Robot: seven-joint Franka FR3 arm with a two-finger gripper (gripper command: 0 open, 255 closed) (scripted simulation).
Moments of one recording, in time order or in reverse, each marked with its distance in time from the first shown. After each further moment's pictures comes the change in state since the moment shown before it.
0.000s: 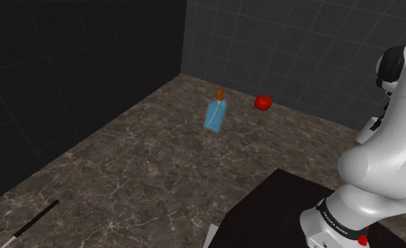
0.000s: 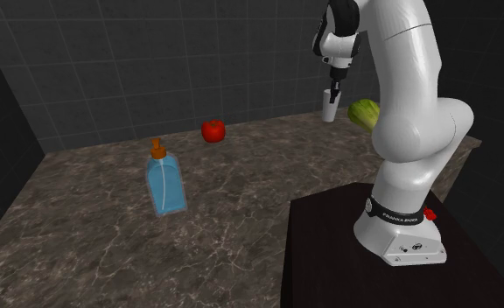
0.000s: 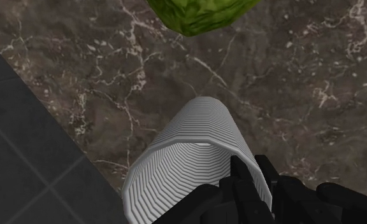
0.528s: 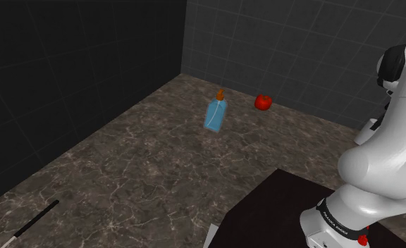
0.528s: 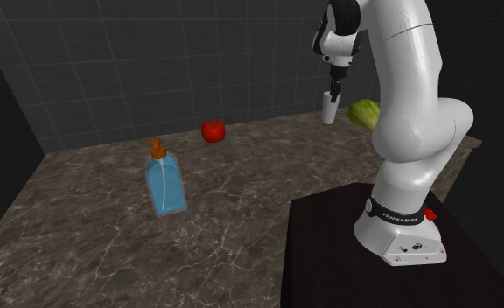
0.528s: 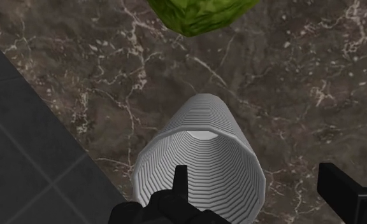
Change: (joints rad) arm 0.004 -0.010 -0.005 0.002 -0.007 -0.010 0.004
